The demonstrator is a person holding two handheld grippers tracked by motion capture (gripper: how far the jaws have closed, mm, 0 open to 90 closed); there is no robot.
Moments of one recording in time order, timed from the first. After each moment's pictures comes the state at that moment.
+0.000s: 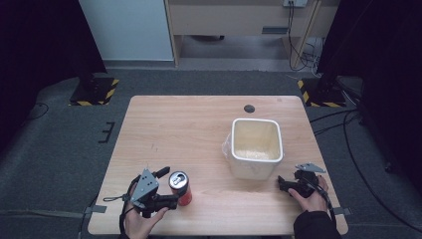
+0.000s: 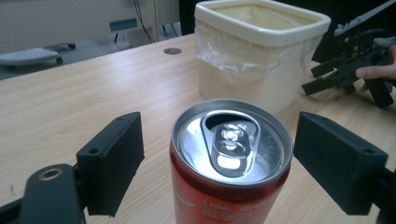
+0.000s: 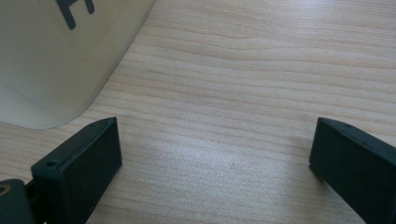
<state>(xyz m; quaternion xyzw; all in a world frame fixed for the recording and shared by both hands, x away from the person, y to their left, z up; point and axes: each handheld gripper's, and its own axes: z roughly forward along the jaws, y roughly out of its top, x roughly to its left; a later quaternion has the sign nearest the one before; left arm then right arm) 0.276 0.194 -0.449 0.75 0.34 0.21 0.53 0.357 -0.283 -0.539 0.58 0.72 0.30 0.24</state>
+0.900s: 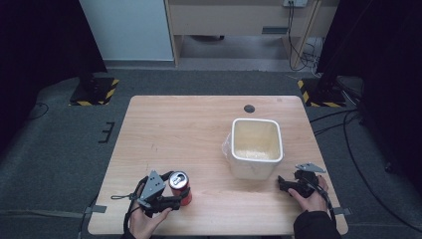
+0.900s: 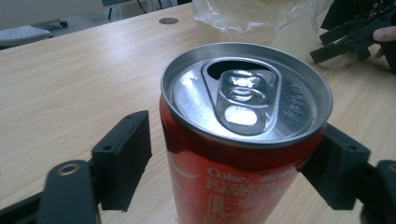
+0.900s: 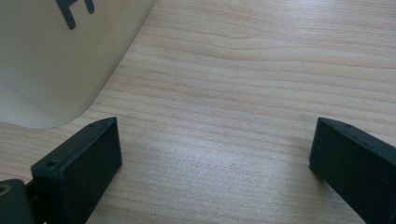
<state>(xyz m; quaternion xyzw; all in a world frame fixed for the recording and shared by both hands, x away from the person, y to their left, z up) 0.283 0.189 -0.468 0.78 0.34 0.20 0.49 0.357 -0.283 -0.539 0.58 0.72 0.30 0.24</state>
